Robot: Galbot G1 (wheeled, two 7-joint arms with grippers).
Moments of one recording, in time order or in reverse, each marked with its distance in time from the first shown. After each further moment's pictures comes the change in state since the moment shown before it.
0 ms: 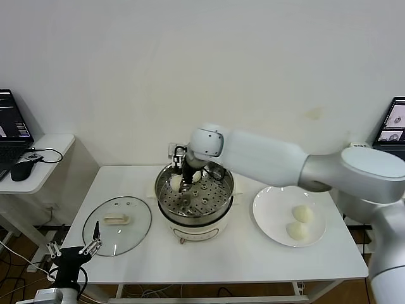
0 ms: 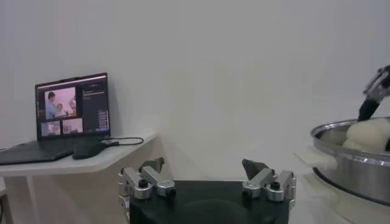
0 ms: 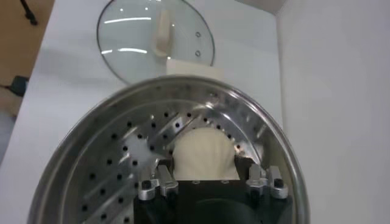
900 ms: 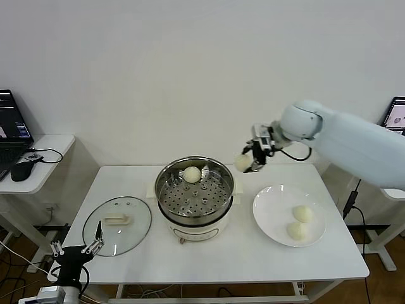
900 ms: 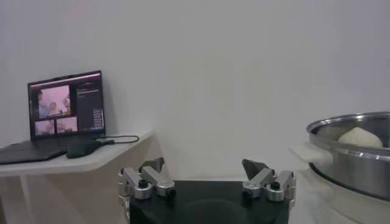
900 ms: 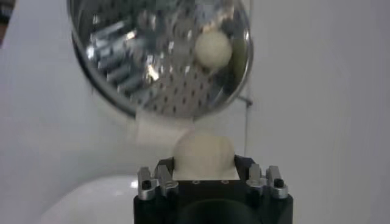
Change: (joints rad) left arm -0.011 0.014 0.013 0.014 -0.001 0.005 -0.001; right arm 0.155 -0.460 0.024 0.282 -0.100 0.179 -0.163
